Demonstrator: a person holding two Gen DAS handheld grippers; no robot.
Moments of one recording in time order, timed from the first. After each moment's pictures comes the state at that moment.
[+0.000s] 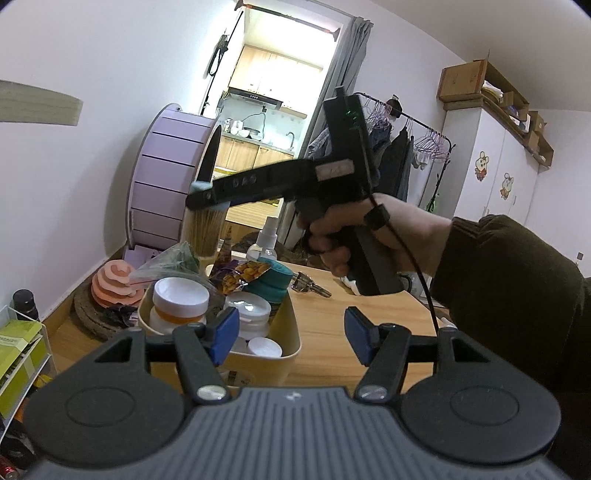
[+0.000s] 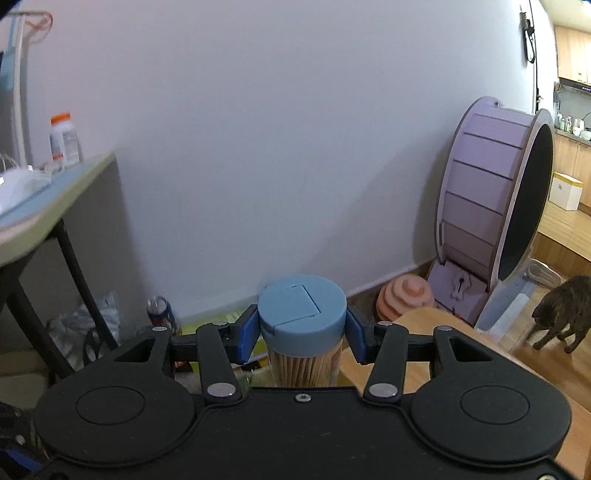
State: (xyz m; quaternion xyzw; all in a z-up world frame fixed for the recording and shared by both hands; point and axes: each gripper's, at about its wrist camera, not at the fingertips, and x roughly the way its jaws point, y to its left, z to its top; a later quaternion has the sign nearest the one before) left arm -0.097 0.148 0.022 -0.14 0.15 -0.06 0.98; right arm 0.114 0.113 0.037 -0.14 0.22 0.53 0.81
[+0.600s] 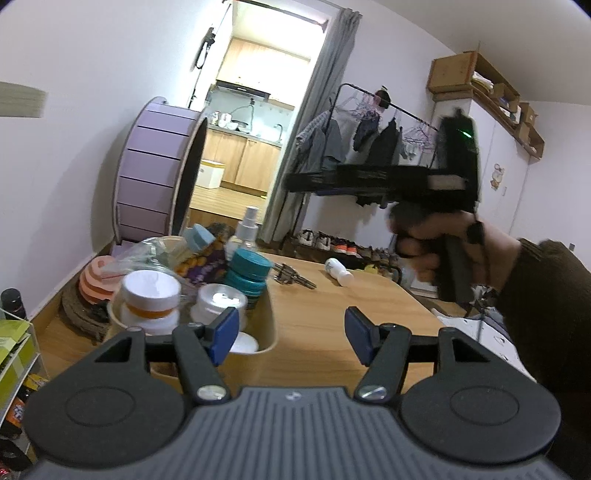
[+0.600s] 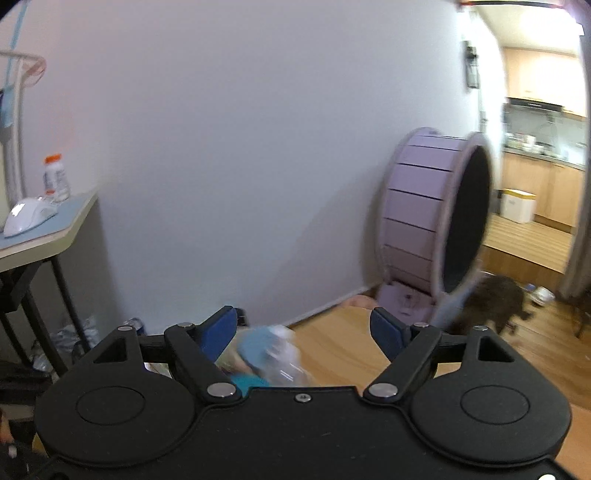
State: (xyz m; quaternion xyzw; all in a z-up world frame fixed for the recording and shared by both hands) left arm -0.084 0.133 0.018 -0.13 0.16 -0.09 0.97; right arm 0.103 -0.036 0.058 -0.08 0.17 0.46 0.87
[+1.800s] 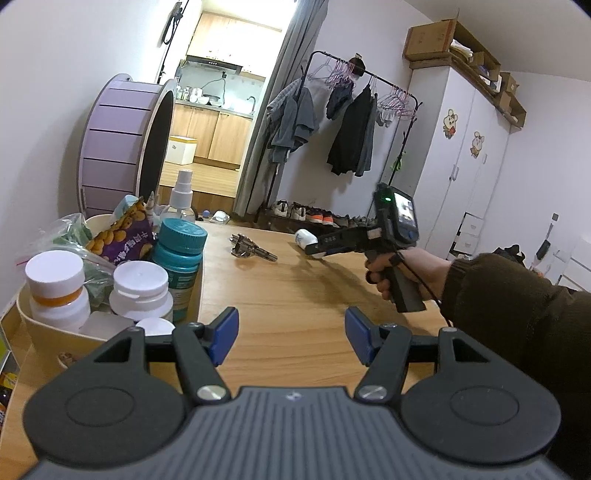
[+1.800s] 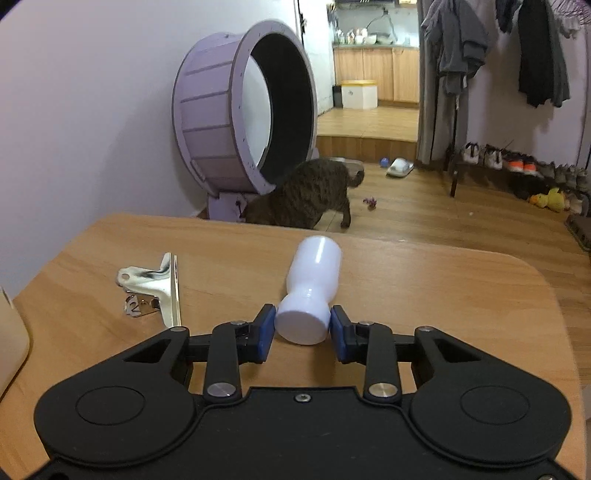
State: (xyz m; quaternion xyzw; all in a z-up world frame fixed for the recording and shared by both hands) left arm -0.050 0.093 0.006 -0.11 0.20 -0.13 0.97; right arm 0.232 -0.143 -0.063 -0.02 0.31 0.23 0.92
